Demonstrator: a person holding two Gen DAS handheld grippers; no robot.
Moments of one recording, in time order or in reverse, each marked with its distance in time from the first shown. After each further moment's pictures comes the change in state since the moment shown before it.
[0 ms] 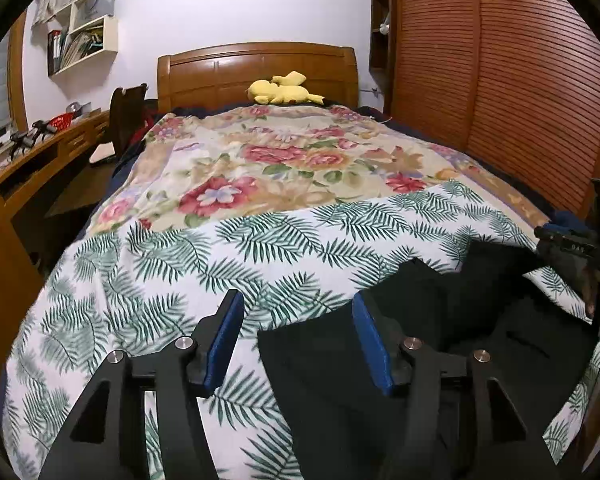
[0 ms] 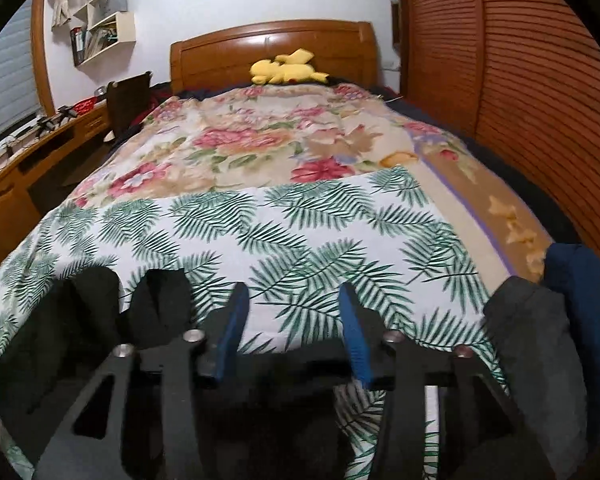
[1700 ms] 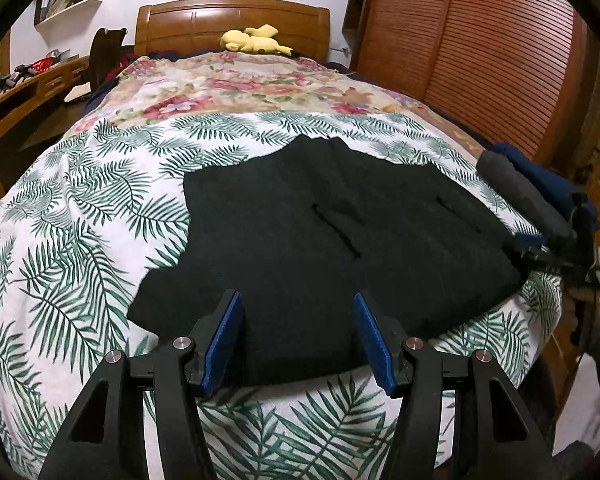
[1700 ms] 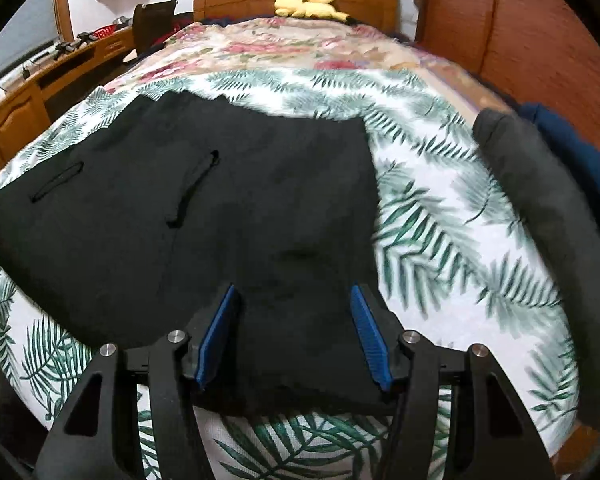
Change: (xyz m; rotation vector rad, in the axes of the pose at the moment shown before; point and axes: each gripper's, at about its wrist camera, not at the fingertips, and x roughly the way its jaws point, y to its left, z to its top) left arm -0.066 -0.033 -0.108 -0.049 0.149 -0.136; right arm -0.069 0.029 -0.169 -0.110 0.199 -0.015
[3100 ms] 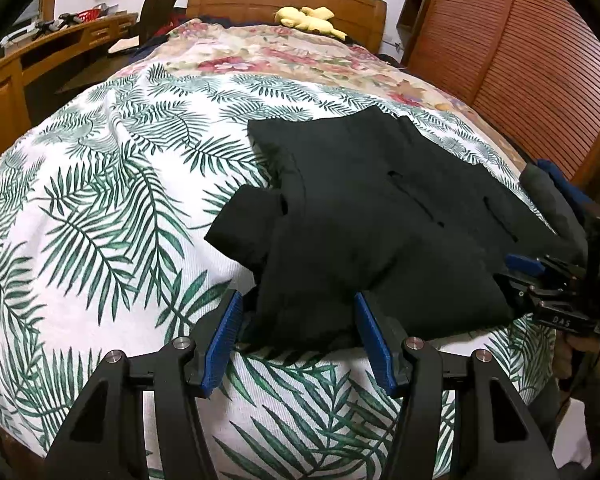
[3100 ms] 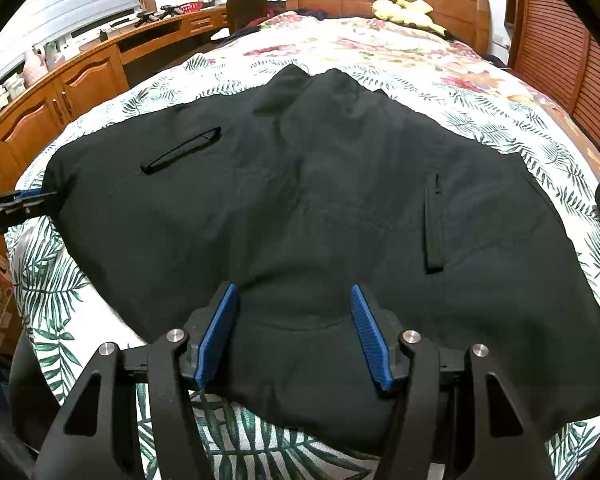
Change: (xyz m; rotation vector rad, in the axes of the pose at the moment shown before) left arm 0.015 0.040 -0.030 -0.164 0.054 0.063; right arm 0.037 0.123 0.002 -0.171 0.003 0.250
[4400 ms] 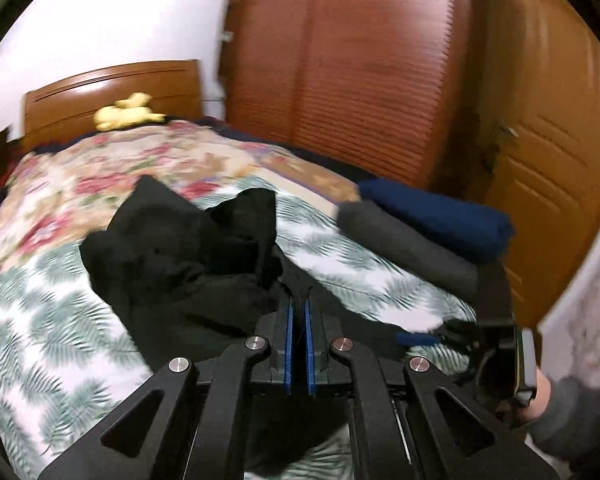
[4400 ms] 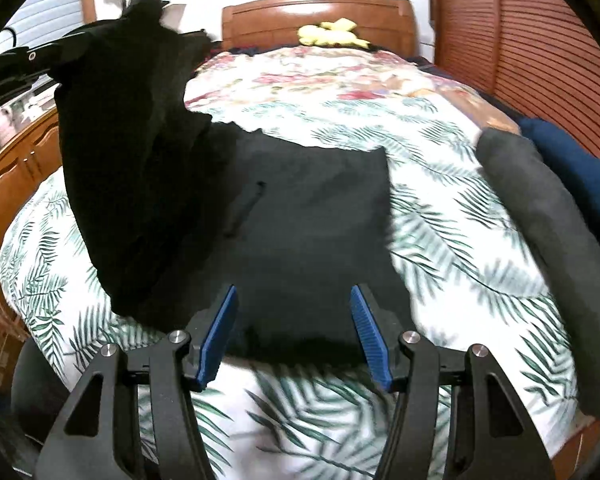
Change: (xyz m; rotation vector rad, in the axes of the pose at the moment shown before) left arm -0.038 -0.230 0.084 0.467 -0.169 -0.398; right arm -0.109 -0.112 -0.044 0.168 -0.108 -0.118
